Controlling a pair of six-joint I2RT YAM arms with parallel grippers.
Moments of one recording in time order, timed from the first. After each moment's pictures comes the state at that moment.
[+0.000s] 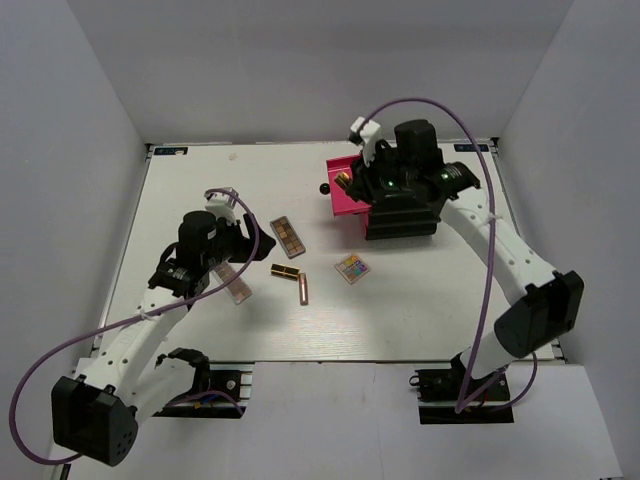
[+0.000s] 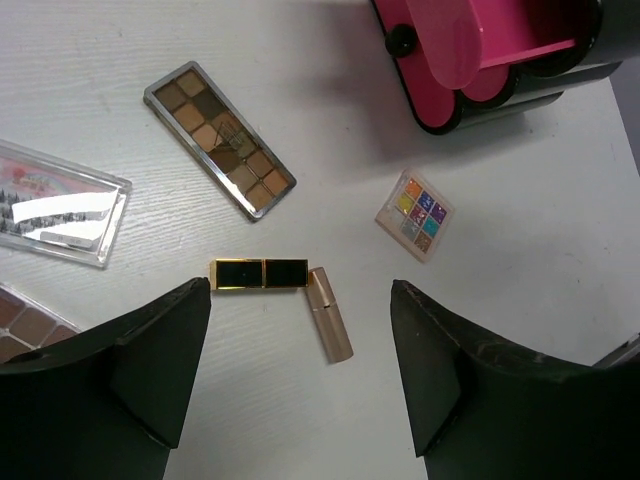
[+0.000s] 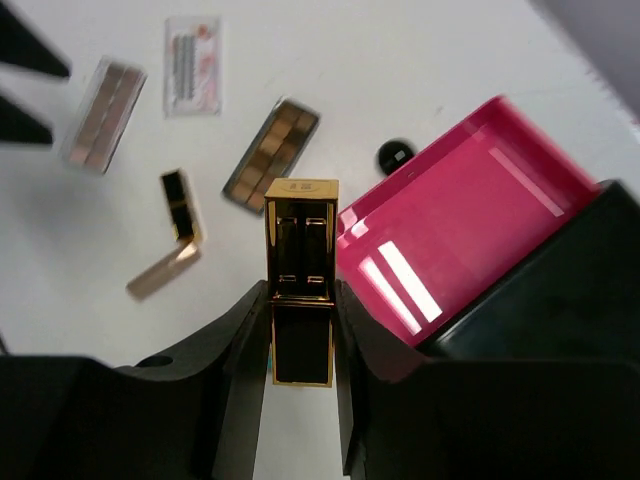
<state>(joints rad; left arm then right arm) -0.32 0.93 0.71 -0.22 0.22 -0.37 0.52 1.49 1.50 -0.61 -0.47 -0.31</state>
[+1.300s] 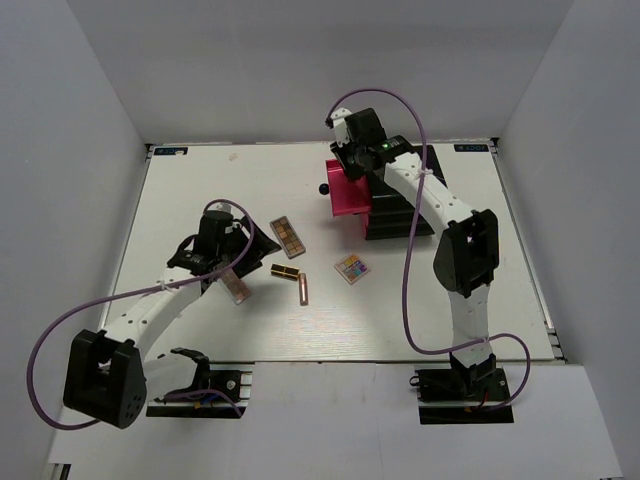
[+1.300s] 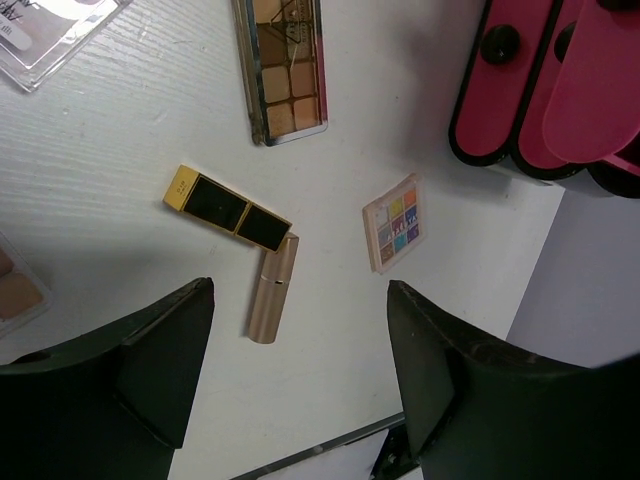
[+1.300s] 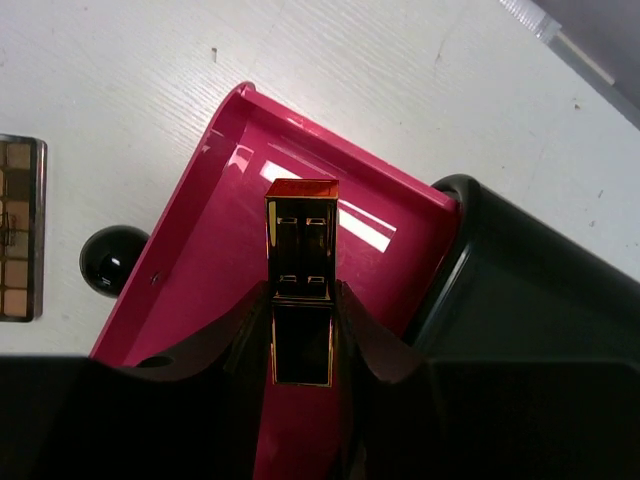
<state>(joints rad) -0.33 1.15 0.71 -0.28 0.17 -0.93 0.54 2.08 2.01 -0.67 0.05 -0.19</state>
